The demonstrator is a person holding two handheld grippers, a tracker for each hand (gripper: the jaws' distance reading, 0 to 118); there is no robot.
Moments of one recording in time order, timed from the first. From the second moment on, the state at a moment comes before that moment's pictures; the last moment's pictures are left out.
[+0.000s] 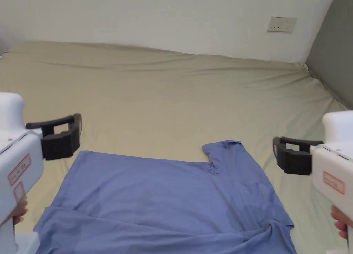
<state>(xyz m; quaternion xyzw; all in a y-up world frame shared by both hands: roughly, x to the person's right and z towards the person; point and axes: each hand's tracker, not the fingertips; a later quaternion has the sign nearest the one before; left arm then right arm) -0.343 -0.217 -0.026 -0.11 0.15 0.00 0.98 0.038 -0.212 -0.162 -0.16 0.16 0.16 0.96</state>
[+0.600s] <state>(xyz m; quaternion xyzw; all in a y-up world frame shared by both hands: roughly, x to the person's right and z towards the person) -0.278 -0.238 -0.065 -0.07 0.17 -0.12 0.97 -0.046 -0.236 -0.138 -0.07 0.18 0.19 0.96</state>
